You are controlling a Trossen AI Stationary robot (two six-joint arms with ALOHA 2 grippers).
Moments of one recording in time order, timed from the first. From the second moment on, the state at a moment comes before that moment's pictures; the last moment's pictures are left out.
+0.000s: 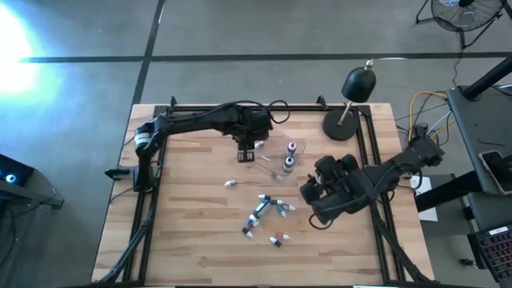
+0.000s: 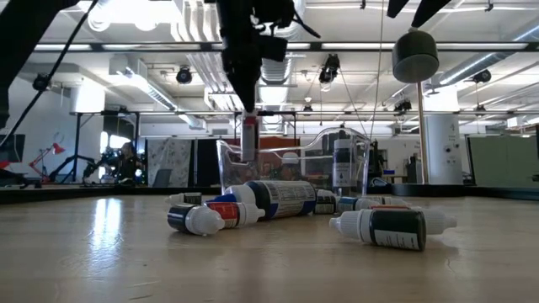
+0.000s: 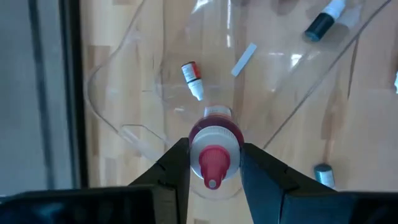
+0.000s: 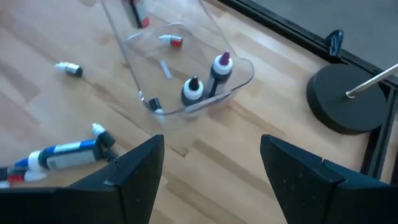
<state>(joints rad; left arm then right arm) 0.23 1.91 1.89 -1.23 -0.20 0.21 0.50 1.57 1.59 -1.57 0.74 1.49</state>
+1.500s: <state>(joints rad) 0.30 1.78 1.47 -0.88 -0.13 0.23 0.39 1.57 1.56 -1.51 0.67 1.49</state>
